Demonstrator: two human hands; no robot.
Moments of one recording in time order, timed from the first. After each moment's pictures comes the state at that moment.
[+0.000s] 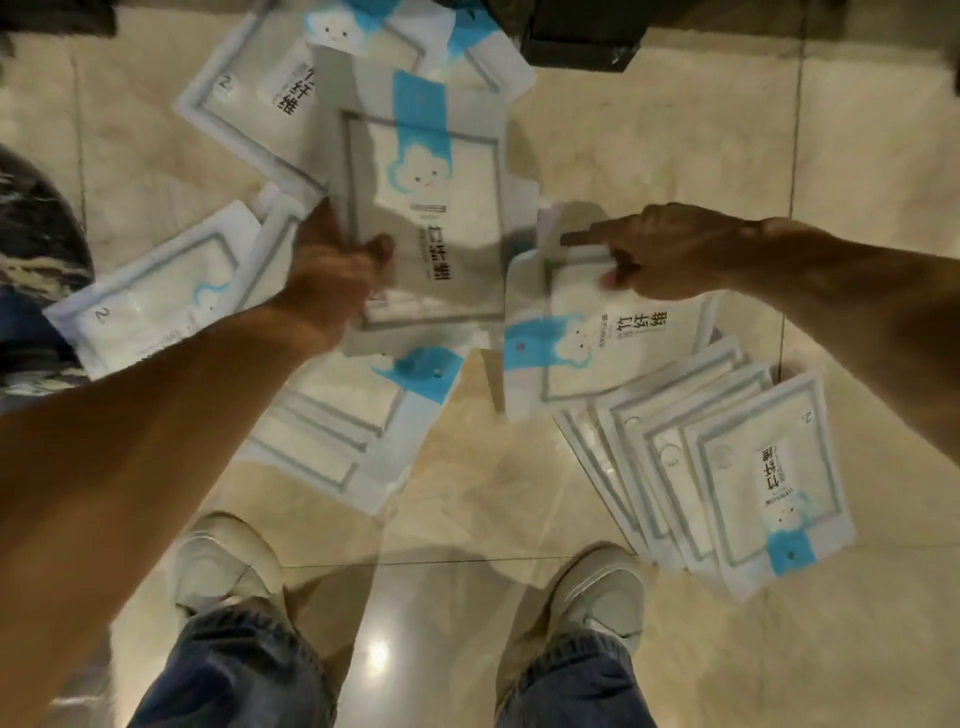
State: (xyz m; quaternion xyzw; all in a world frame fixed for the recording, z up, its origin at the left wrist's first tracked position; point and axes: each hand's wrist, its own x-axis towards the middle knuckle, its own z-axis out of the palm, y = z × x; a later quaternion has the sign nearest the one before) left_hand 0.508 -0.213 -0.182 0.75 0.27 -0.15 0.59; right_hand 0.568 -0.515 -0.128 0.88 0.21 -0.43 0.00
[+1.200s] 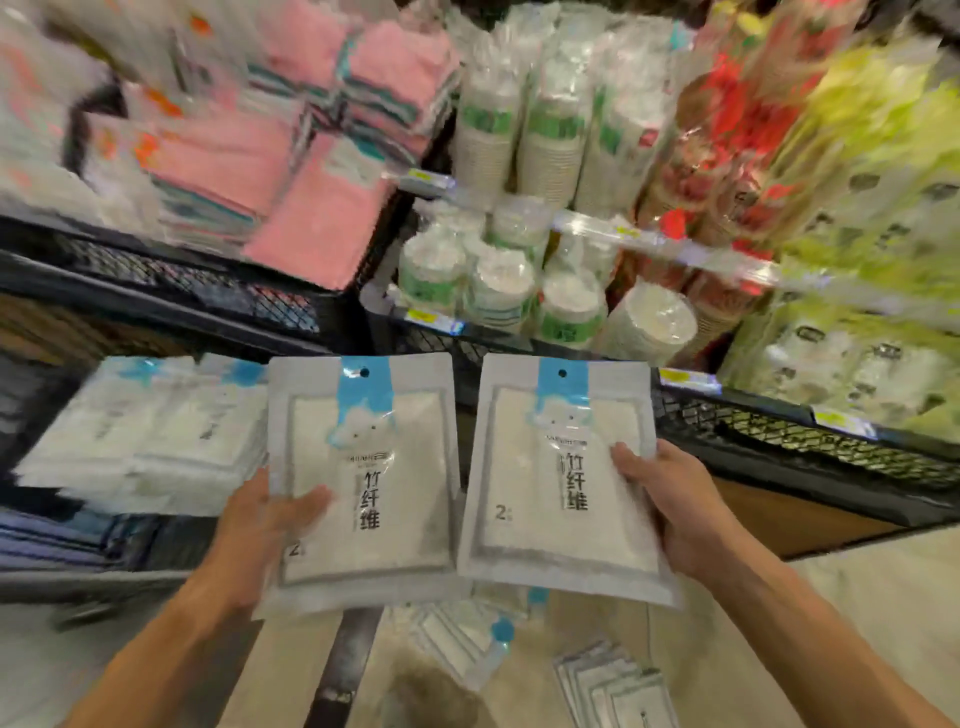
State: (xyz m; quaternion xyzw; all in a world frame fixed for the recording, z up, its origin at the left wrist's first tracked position) left_hand 0.386 0.060 0.657 0.64 0.33 -0.01 0.69; right_hand 0.509 -0.287 0.706 0.68 -0.24 -0.22 -0.65
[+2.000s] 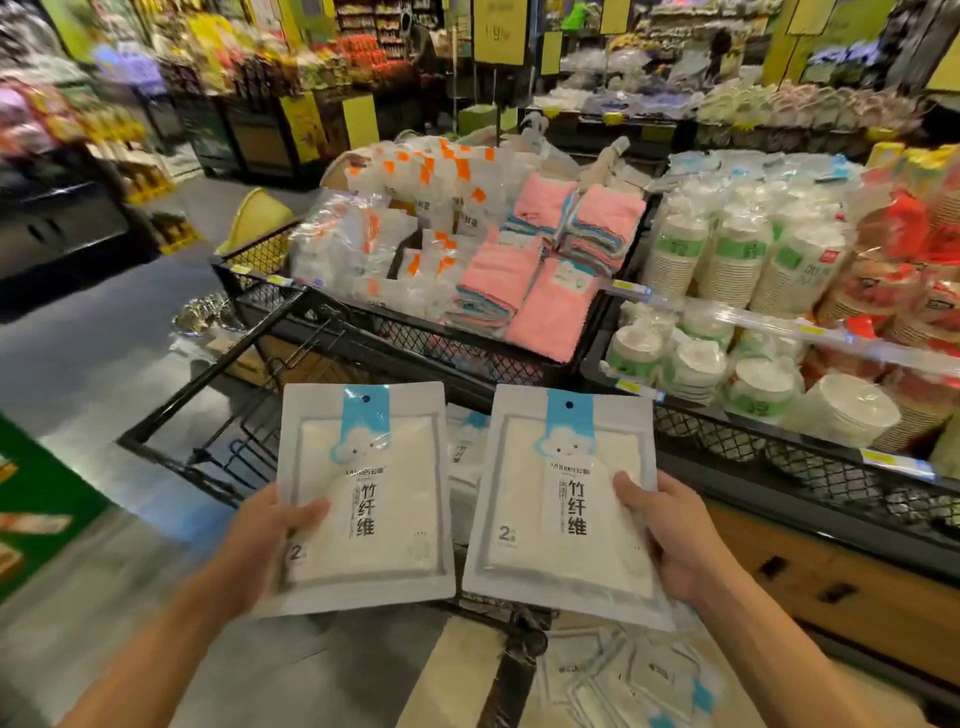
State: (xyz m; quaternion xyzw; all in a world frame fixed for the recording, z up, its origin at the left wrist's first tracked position) left_hand 0.164 0.281 0.788 0.63 0.41 0.10 0.65; right_hand 0.348 -0.055 0.787 0.64 -0.10 -0.28 -0.71
